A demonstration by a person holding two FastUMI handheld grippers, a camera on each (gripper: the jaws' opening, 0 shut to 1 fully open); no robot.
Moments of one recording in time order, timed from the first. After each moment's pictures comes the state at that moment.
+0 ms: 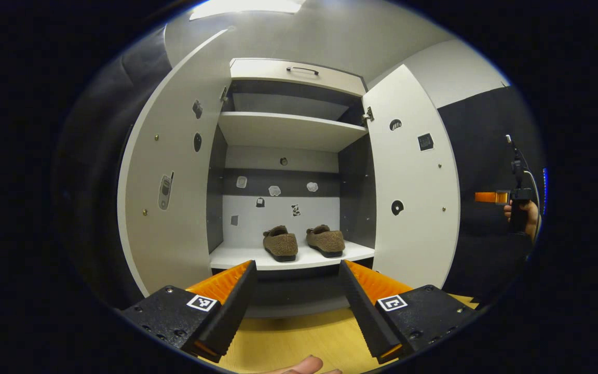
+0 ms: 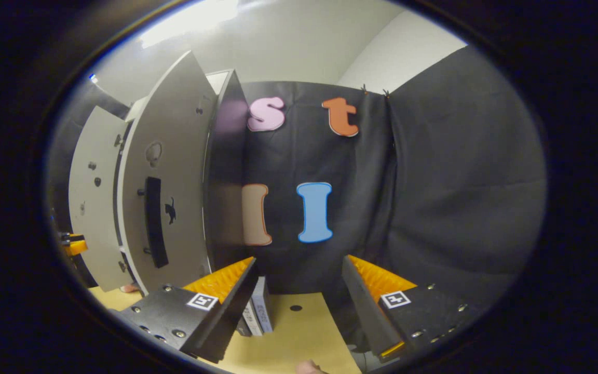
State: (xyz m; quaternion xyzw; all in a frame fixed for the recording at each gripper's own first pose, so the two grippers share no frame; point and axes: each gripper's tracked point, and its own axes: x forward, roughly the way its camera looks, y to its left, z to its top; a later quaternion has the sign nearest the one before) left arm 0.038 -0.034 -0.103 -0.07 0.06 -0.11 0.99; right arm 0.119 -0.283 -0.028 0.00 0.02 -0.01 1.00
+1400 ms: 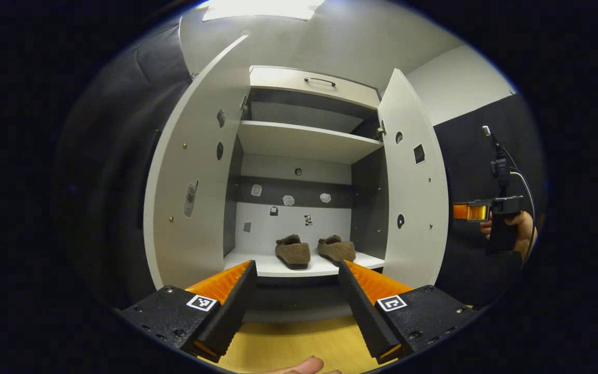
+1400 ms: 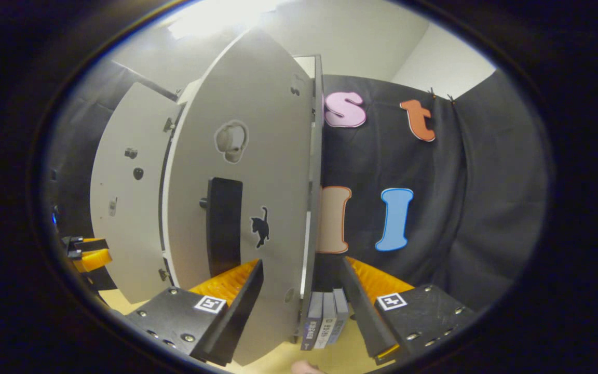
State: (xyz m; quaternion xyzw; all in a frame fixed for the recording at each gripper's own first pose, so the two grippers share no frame) left arm 0.032 -0.003 -0.091 -0.08 0.03 -0.07 0.99; right arm 0.165 -0.072 -0.043 -0.04 0.05 0.08 0.99
